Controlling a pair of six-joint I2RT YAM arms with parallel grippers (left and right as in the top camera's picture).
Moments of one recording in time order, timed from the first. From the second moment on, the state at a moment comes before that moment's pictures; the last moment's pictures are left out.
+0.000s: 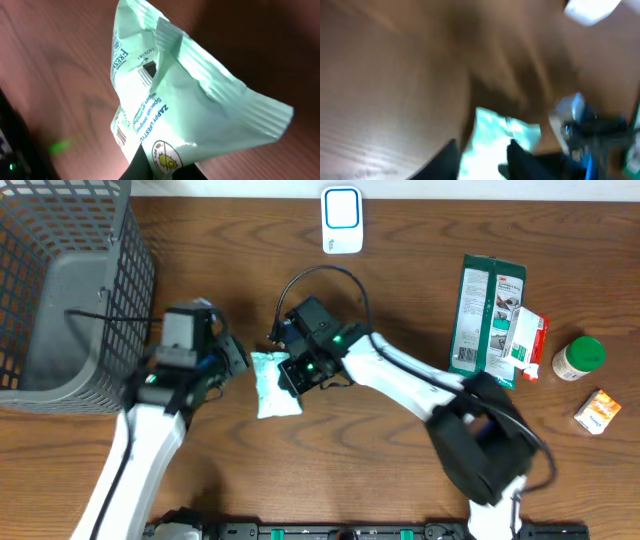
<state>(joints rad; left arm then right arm) -0.15 1.18 0.92 -0.65 0.07 -0.59 0.74 1.99 1.39 -0.57 -0.44 0.20</state>
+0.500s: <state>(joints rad) -0.14 1.07 0.93 -0.64 -0.17 -0.58 0.68 1.65 1.49 -0.85 -0.04 0.07</state>
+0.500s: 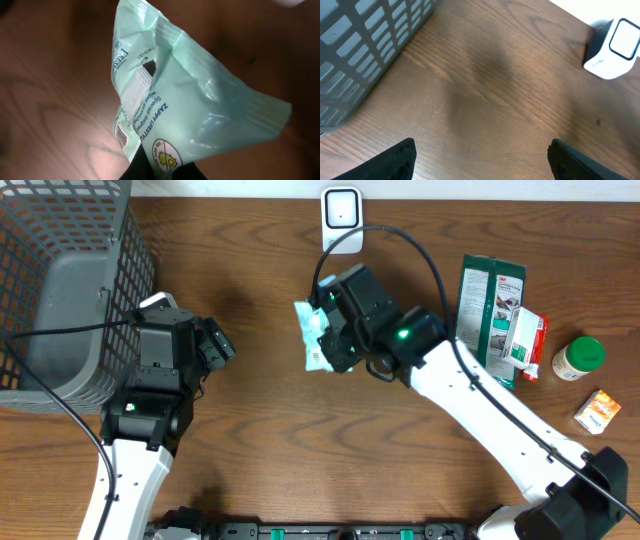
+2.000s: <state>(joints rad) -0.14 1.09 0.93 -0.65 -0.19 -0.58 0.57 2.37 2.04 0.09 0.74 -1.08</state>
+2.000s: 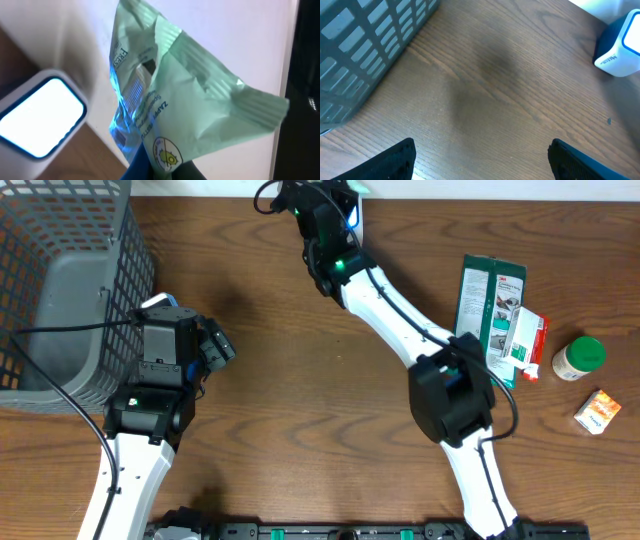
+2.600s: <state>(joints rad) -0.14 1.09 0.93 -0.65 -0.19 -0.58 0.57 2.56 2.04 0.29 0.89 -0.88</state>
